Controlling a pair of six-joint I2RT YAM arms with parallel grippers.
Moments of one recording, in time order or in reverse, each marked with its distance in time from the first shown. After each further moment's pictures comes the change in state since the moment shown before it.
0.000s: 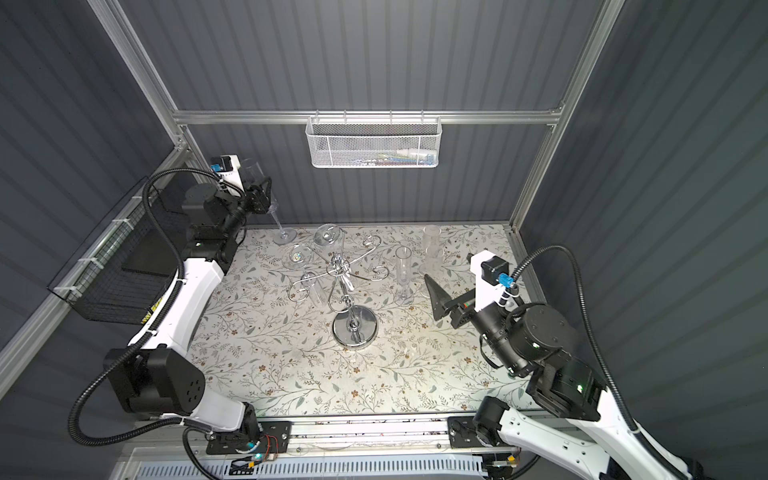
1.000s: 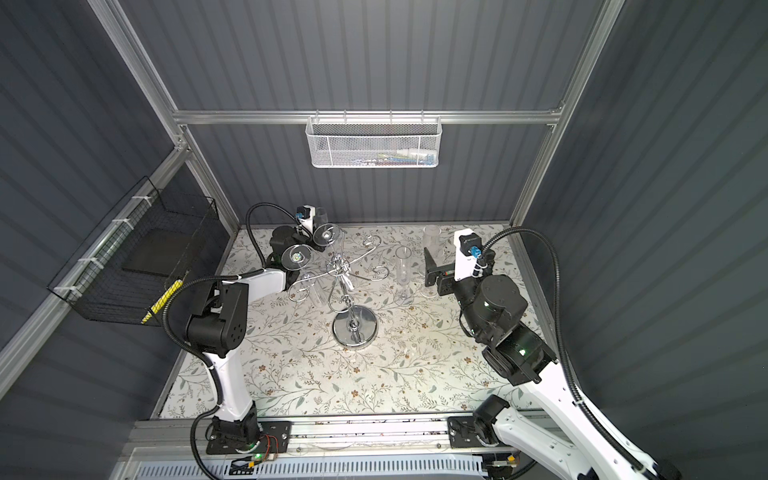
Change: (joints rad) left arm -0.176 0.470 -0.223 0.626 0.027 0.122; right arm -0.278 0.152 -0.119 0.233 -0.024 -0.013
